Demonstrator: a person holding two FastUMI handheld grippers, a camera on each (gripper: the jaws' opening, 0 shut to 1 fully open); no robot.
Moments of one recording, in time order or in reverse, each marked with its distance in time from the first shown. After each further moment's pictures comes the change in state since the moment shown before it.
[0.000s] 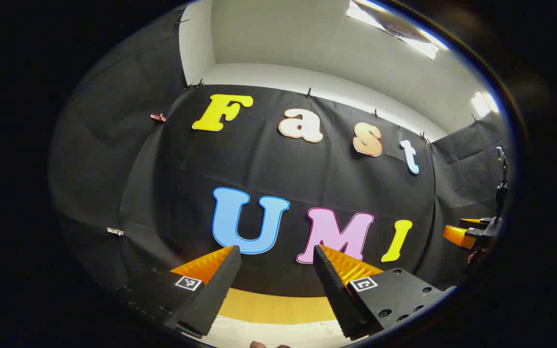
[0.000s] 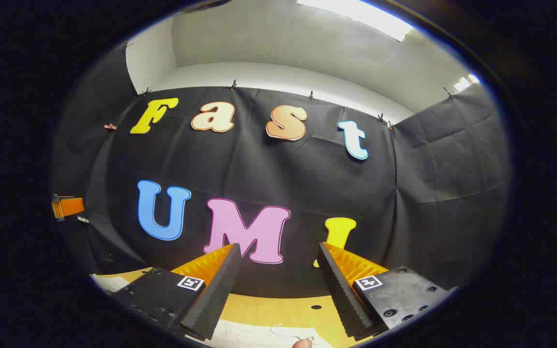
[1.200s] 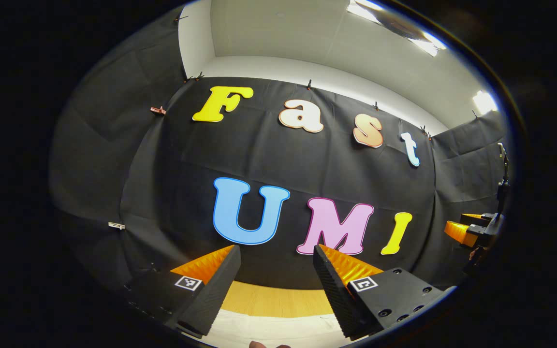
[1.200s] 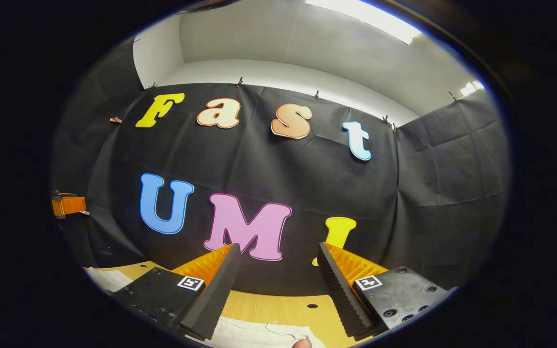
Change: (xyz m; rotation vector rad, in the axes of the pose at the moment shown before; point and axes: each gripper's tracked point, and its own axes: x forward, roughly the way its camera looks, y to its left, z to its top) left arm 0.009 0.000 -0.008 0.028 0.065 -0.002; right arm -0.010 0.002 -0.004 -0.013 0.013 0.006
